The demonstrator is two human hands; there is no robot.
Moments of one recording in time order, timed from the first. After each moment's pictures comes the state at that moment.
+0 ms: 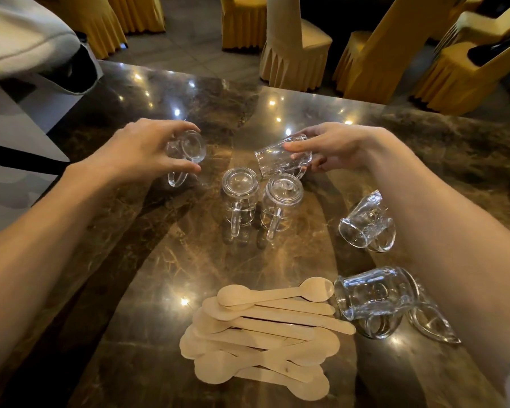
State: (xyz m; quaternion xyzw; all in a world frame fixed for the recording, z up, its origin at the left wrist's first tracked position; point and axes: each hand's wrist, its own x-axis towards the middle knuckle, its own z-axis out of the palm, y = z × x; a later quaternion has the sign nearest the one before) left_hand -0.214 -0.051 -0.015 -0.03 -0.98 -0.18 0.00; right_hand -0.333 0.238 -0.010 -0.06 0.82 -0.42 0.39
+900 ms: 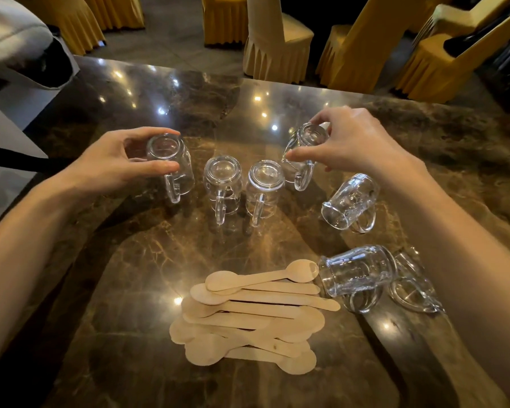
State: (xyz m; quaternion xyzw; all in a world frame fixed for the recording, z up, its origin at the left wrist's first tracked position) left_hand -0.177 -0.047 -0.025 0.00 -0.84 -0.54 -0.03; right_hand -0.259 0.265 0.018 -0.15 0.97 -0.19 0.02
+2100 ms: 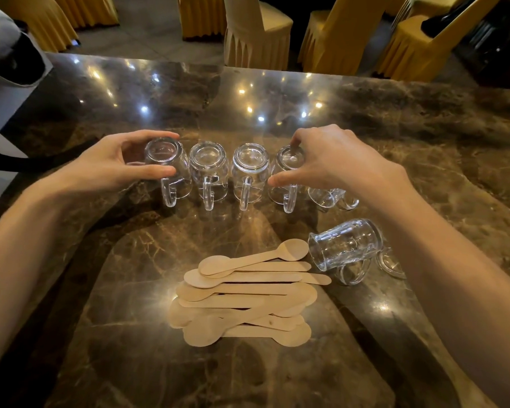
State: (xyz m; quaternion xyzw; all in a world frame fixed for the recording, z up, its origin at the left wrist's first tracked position) left_hand -0.170 -0.034 -0.028 -0.04 -0.85 -0.51 -0.10; right_hand -0.218 0.265 0.003 -0.15 0.98 -0.05 0.08
